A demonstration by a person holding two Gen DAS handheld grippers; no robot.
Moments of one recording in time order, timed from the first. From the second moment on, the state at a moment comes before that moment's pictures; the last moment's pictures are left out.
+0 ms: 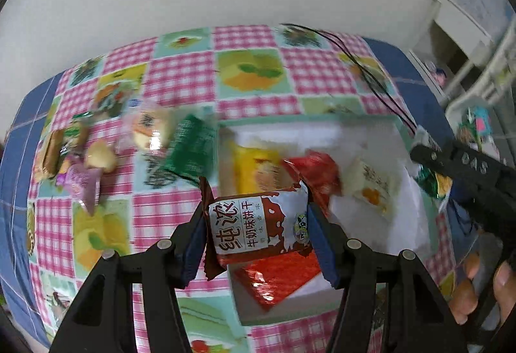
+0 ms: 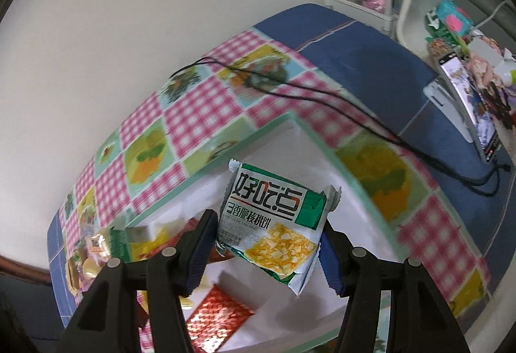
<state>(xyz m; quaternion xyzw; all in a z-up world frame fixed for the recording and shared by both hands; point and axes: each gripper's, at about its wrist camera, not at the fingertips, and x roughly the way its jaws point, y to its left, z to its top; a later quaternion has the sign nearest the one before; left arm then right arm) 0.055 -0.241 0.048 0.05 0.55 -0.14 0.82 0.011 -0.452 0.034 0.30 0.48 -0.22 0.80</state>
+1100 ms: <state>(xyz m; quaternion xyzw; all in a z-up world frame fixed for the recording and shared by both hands) 0.054 -0.283 0.026 0.08 0.56 -0.17 0.81 0.021 -0.457 0.003 0.27 0.51 -0.22 0.79</state>
